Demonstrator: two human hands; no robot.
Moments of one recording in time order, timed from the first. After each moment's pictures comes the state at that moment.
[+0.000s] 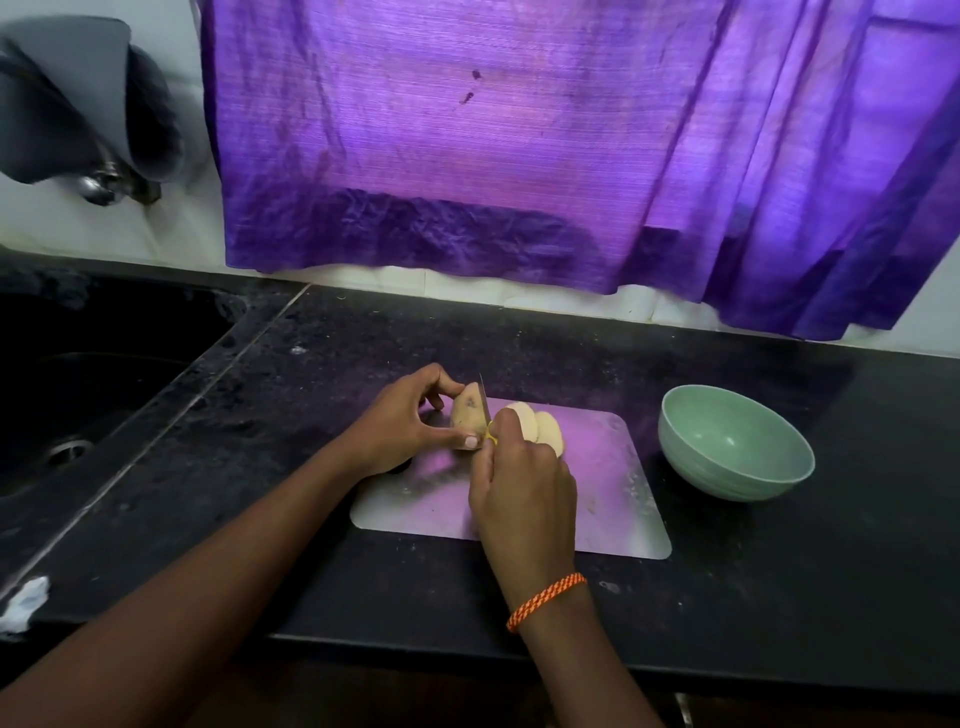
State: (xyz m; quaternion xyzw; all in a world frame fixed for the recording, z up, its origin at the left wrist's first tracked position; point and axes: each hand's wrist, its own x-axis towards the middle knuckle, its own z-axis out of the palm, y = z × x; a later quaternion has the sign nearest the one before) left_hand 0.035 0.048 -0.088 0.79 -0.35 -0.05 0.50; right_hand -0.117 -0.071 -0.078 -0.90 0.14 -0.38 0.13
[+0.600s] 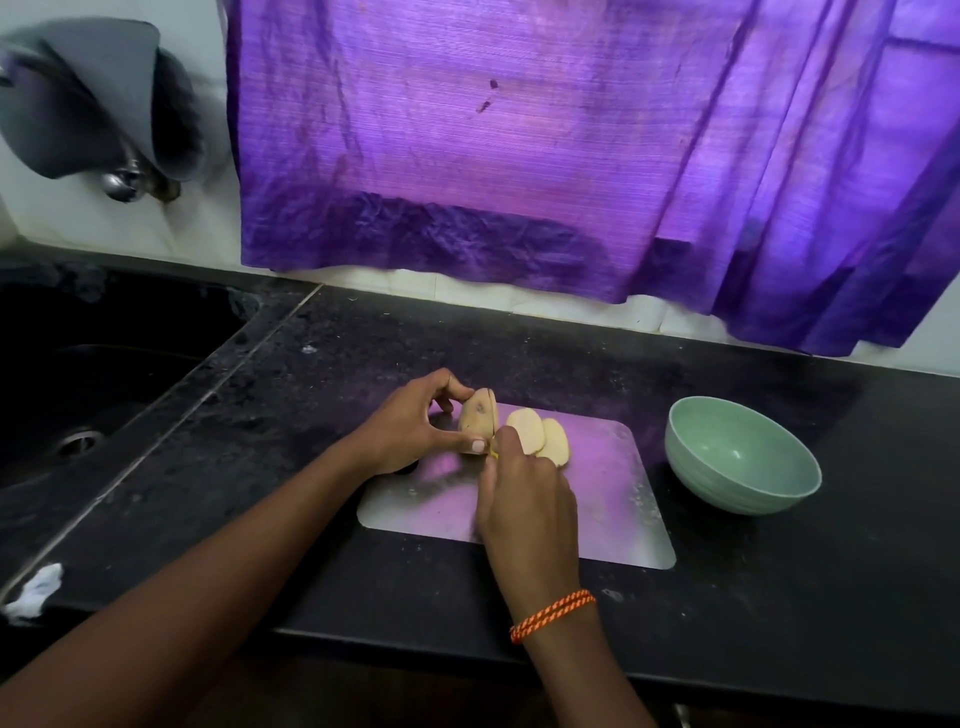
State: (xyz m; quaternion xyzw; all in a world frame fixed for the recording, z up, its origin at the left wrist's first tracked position) left_hand 0.038 0.046 -0.089 0.80 -0.35 -0.06 0.49; right_hand -0.120 -0.074 -0.085 -0.94 0.13 -0.29 0.14
